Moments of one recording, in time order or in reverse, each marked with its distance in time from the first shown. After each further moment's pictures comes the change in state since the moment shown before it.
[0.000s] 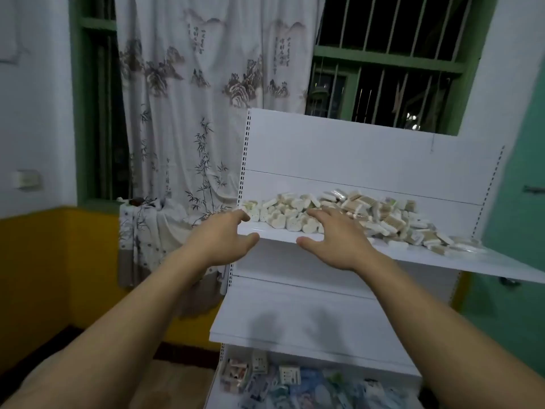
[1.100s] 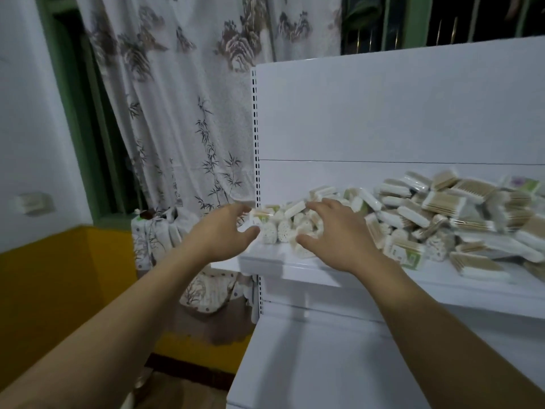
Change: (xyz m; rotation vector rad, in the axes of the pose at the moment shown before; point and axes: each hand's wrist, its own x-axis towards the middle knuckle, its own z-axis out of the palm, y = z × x) left_hand 0.284 -0.091 0.134 0.131 -0.021 -0.146; right_hand 0.288 0.108 0.174 0.216 -0.001 -0.082
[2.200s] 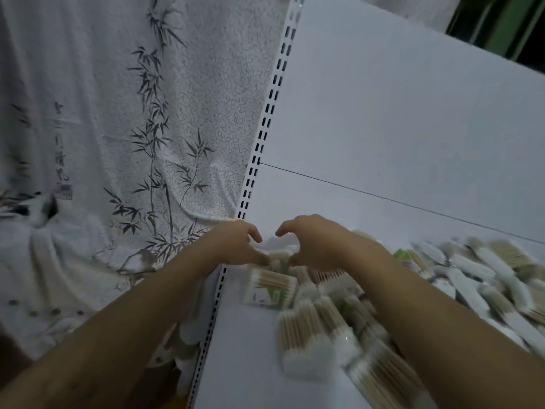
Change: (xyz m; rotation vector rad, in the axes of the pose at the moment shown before) left_hand 0.322 -0.160 0.142 -0.355 -0.388 0.142; right_hand 0.310 -0.015 0.130 -0.559 -0.449 0.026
